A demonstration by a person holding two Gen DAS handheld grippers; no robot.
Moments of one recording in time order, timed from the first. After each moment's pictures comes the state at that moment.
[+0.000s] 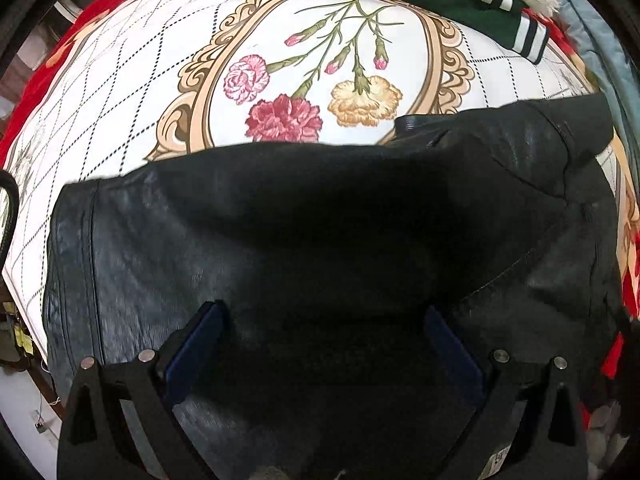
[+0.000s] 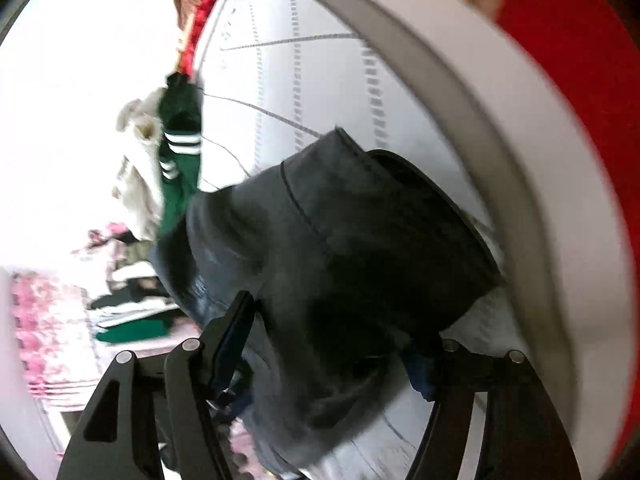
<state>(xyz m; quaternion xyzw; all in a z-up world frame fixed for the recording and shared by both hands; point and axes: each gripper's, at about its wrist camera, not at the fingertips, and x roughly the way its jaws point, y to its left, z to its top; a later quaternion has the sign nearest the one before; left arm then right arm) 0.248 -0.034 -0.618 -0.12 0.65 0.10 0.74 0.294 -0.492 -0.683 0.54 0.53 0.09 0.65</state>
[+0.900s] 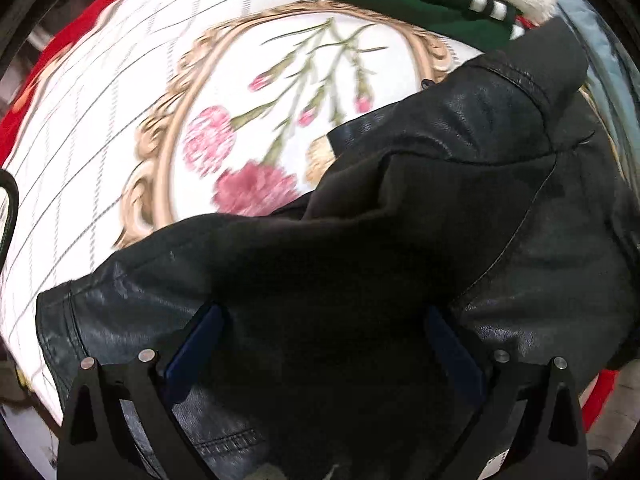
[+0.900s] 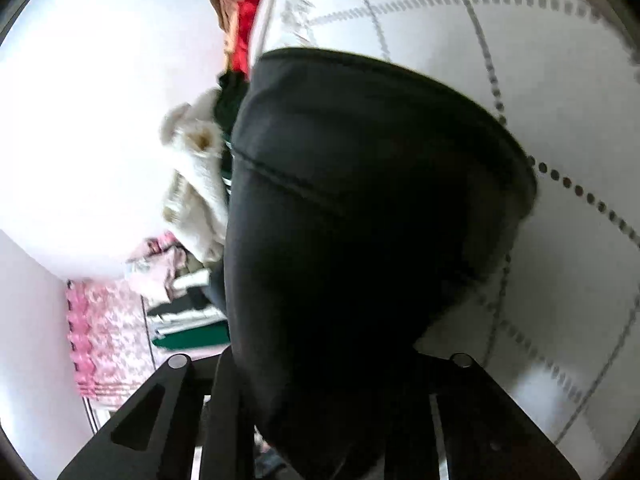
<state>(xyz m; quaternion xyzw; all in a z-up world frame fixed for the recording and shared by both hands) 0.319 -0.015 -0.613 -0.10 0.65 0.04 0.76 0.380 -0.409 -0.672 0.60 0.46 0.15 0.63</state>
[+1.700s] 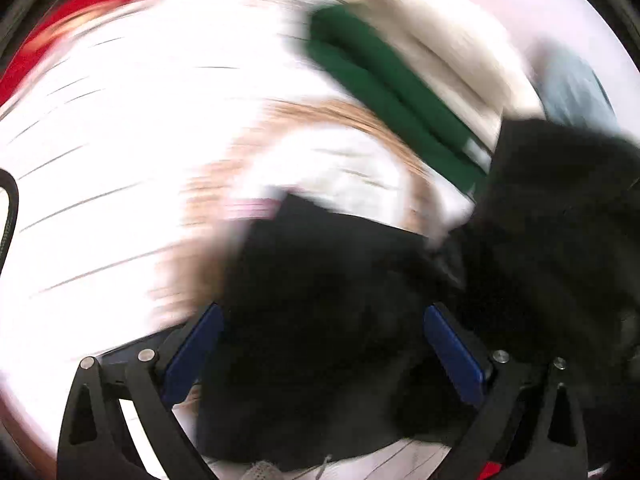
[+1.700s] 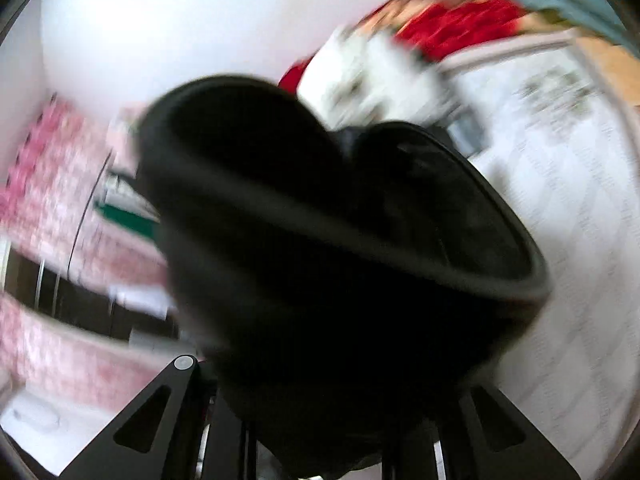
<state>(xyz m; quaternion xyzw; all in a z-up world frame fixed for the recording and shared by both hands) 0.309 0.095 -0.539 -0.30 0.55 0.06 0.77 0.353 -0.245 -0.478 0.31 0.50 0.27 0.77</state>
